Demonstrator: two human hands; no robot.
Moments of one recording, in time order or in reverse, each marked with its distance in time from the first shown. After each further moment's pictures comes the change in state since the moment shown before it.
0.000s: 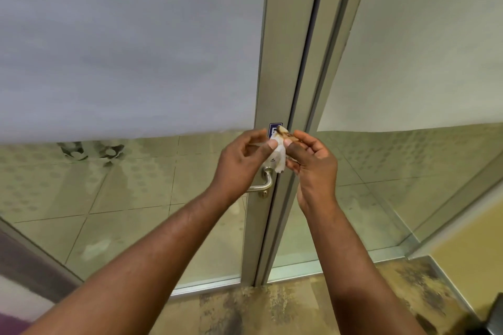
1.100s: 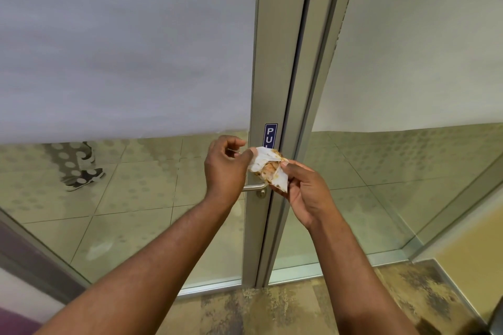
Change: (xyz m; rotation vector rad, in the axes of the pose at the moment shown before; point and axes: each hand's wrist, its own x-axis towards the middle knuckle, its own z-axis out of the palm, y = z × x) left_hand -0.014 -0.002 0.010 0.071 0.381 -0.097; right_hand -0.012 0.012 -0.038 0.026 -0.207 0.344
